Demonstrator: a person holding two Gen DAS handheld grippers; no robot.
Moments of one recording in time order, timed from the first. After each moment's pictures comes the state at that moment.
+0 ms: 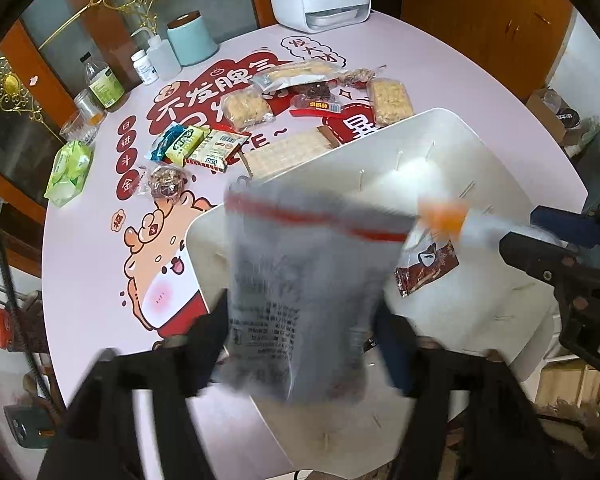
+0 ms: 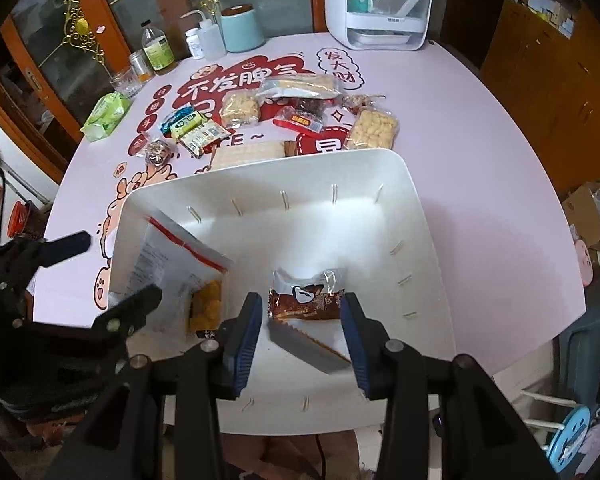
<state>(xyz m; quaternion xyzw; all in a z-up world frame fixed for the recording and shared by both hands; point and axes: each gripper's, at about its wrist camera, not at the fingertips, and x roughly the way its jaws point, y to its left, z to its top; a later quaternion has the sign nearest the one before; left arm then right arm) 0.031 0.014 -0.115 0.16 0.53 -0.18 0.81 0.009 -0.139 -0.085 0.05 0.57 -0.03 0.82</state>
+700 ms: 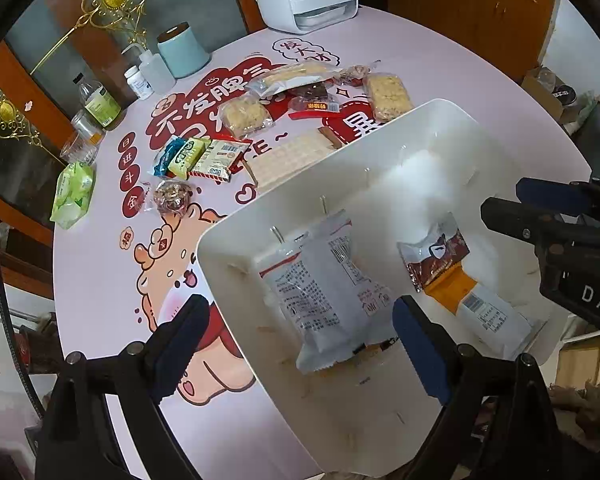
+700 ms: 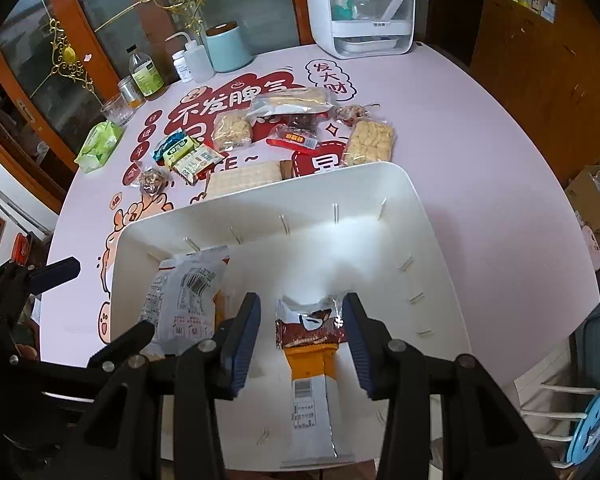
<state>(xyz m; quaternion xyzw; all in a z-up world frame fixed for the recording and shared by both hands) 0.034 0.012 -0.113 0.21 0.52 -0.19 0.81 0.025 -0.142 -0.093 0.09 0.54 -0.04 0.84</state>
